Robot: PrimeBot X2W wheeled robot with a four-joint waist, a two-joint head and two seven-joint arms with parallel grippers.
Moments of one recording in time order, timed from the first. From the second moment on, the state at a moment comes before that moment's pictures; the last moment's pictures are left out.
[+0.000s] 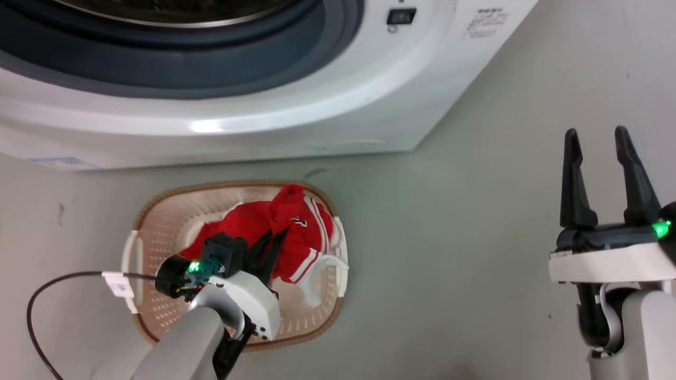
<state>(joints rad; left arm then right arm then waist) -0.44 0.29 -0.59 0.56 -0.50 -0.11 -0.26 -0.24 -0.05 -0.06 0.01 0.15 0.13 -0.26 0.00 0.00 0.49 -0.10</state>
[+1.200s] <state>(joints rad) -0.85 0.26 -0.80 1.18 -0.74 -0.13 -0.26 -0.35 -0.05 -0.06 -0.03 0.18 0.13 -0.26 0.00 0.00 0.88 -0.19</state>
